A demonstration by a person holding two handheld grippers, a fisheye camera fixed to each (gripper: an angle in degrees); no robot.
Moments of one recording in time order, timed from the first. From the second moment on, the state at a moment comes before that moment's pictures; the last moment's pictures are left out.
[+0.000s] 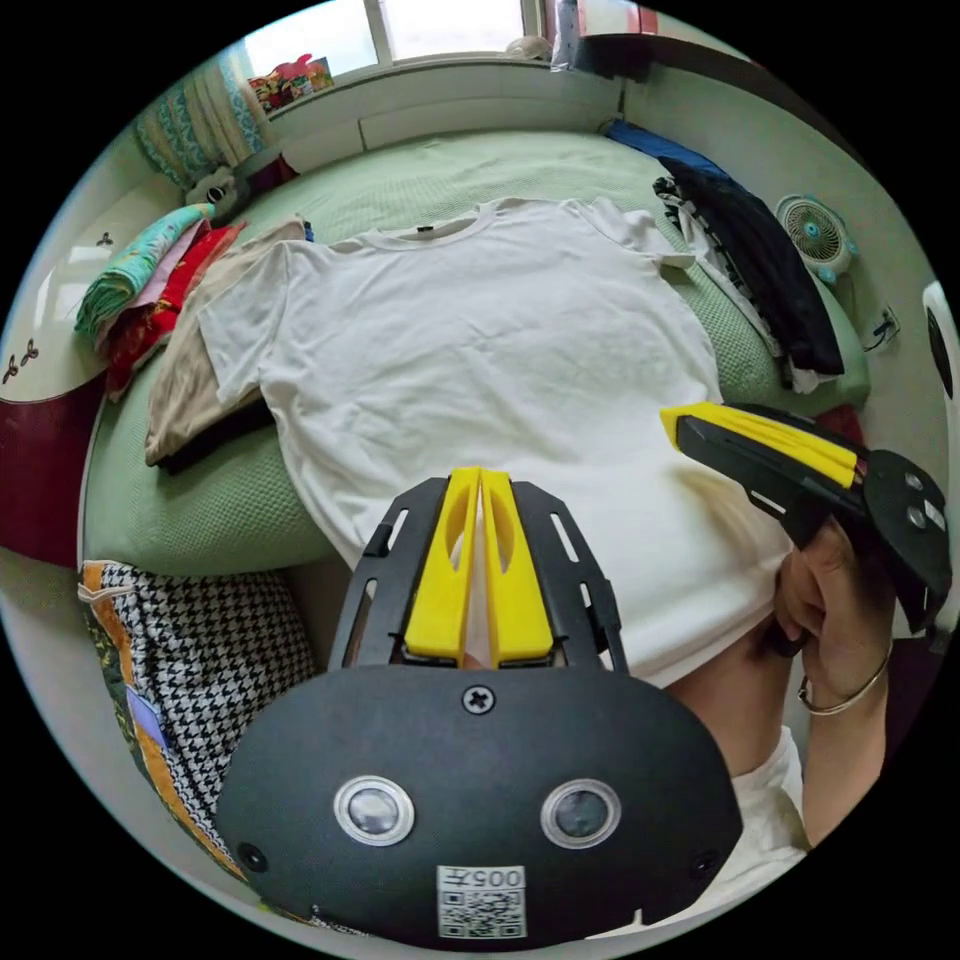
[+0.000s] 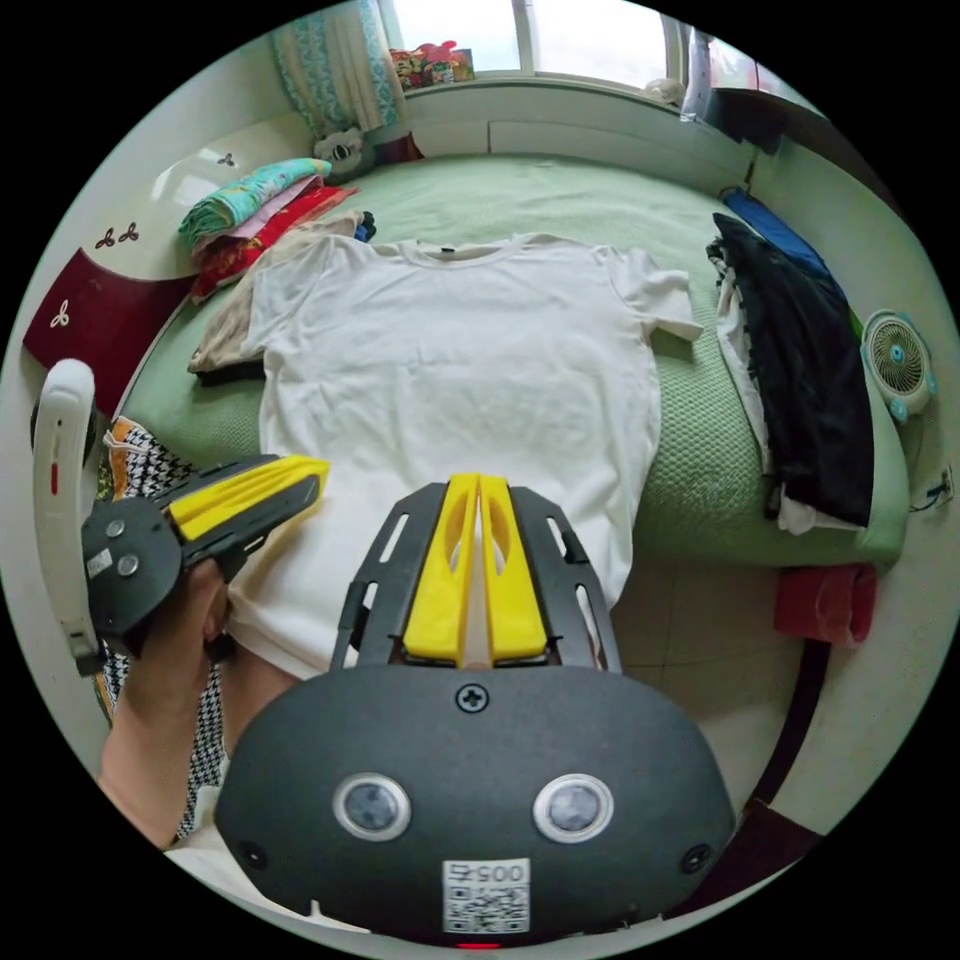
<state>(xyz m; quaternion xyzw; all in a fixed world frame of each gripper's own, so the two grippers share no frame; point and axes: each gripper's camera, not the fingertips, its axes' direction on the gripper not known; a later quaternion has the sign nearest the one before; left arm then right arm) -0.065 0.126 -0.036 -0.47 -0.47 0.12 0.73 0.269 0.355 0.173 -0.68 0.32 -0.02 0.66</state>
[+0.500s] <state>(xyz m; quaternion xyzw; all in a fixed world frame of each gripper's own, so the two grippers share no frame) -0.064 0.149 -0.036 -0.46 -0.47 0.09 0.75 0.266 0.387 0.177 -0.69 0.32 -0.03 0.65</state>
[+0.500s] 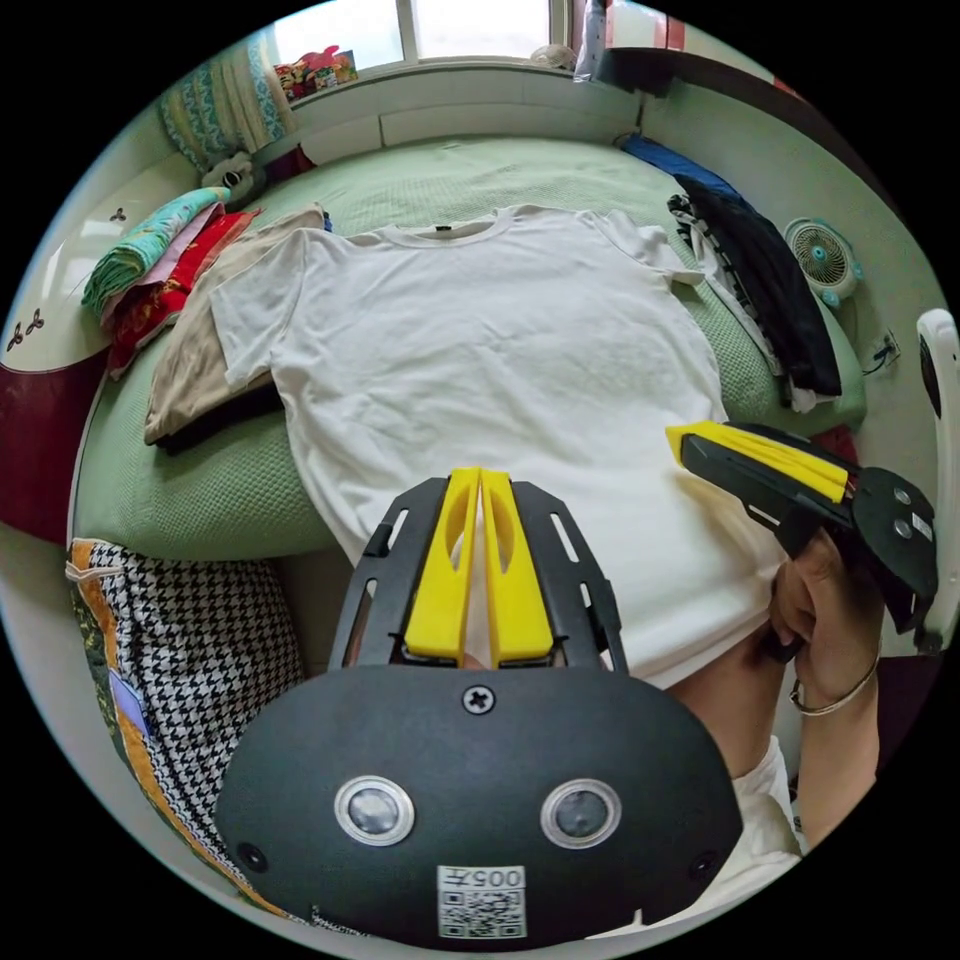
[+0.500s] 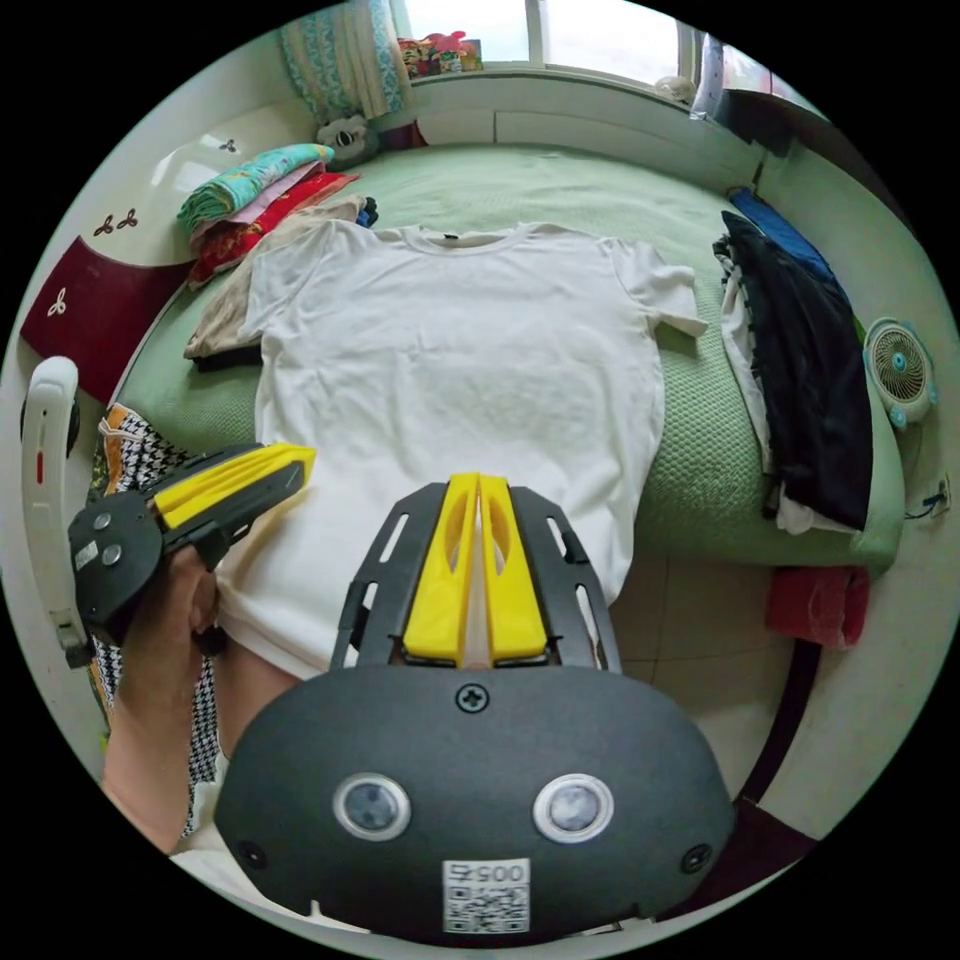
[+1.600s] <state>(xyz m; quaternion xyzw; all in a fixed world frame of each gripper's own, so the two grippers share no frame) -0.052 0.181 -0.038 -0.44 -0.48 0.09 0.76 0.270 0.421 0.184 -0.70 0.32 -0.04 0.64</state>
